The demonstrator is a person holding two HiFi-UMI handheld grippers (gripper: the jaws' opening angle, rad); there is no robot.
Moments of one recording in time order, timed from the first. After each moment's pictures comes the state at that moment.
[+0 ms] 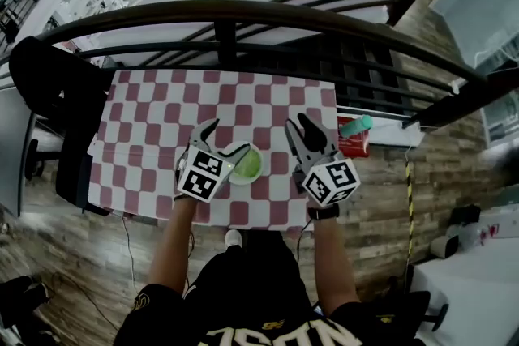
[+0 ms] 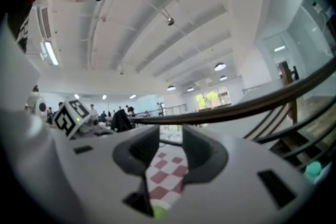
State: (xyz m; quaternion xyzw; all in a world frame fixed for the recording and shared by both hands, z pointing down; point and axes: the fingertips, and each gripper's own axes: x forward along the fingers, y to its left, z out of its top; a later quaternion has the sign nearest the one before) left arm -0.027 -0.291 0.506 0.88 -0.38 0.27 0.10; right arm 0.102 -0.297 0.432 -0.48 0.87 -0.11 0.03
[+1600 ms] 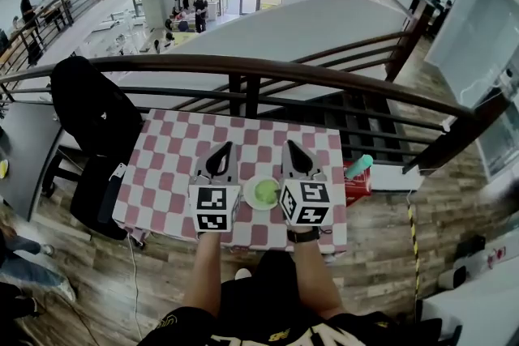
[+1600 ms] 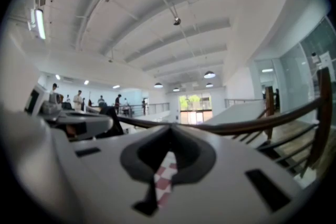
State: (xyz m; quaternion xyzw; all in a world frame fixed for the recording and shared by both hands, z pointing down) left arm -0.124 -0.241 0.326 0.82 -0.57 0.04 0.01; right arm 0.012 -0.248 0.333 -0.58 0.81 -0.06 -0.03
